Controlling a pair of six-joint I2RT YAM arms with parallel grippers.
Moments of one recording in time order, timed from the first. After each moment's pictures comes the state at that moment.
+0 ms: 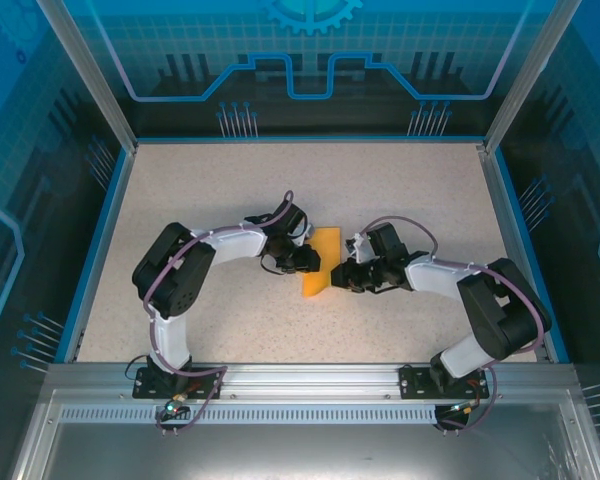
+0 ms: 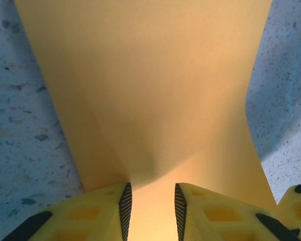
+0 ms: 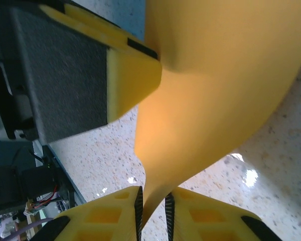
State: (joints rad) left arm -0.58 1.91 1.16 -0.40 0.44 -0.56; right arm 0.46 1.54 0.64 -0.07 -0.69 0.65
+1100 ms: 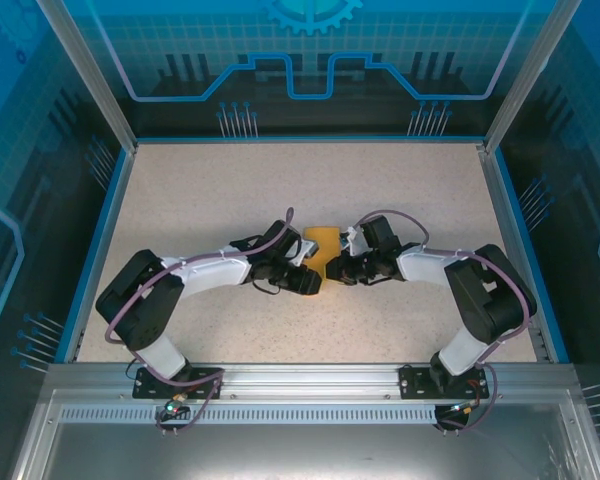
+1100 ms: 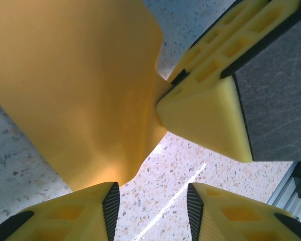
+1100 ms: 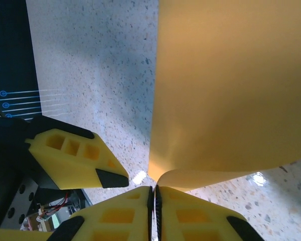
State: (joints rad) left arm -0.68 1.65 0.90 -0.27 0.45 -0.43; right arm 0.46 1.65 0.73 -0.04 -0.73 0.67
